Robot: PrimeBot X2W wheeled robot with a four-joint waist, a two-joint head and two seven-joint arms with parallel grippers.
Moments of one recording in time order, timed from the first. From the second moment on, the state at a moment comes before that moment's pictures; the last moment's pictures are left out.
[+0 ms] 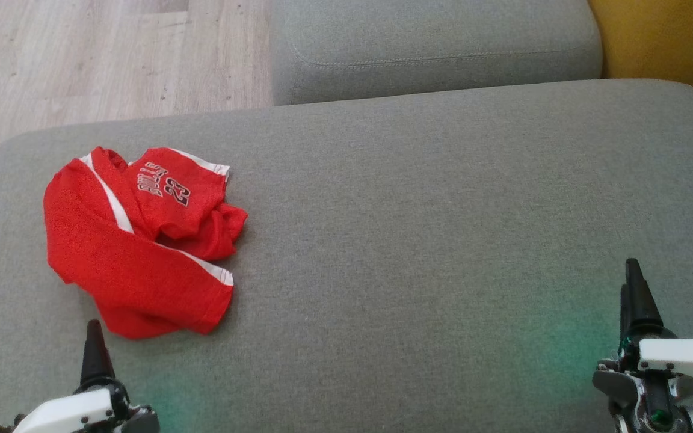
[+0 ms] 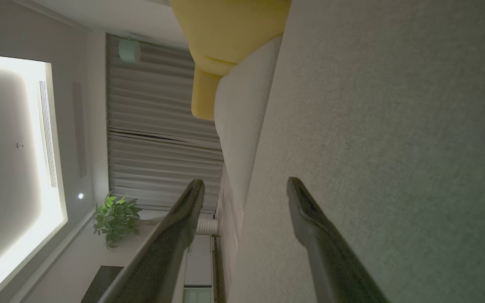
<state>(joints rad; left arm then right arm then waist) 0.01 0.03 0.10 0.31 -1.51 -0.12 0.03 -0.03 -0.04 -0.10 0.32 1.40 0.13 0.03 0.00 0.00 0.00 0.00</state>
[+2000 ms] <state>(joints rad) 0.00 0.10 -0.18 0.08 -0.50 0.07 -0.14 -0.05 -0.04 0.03 0.19 0.32 0.13 -0.13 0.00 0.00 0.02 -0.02</state>
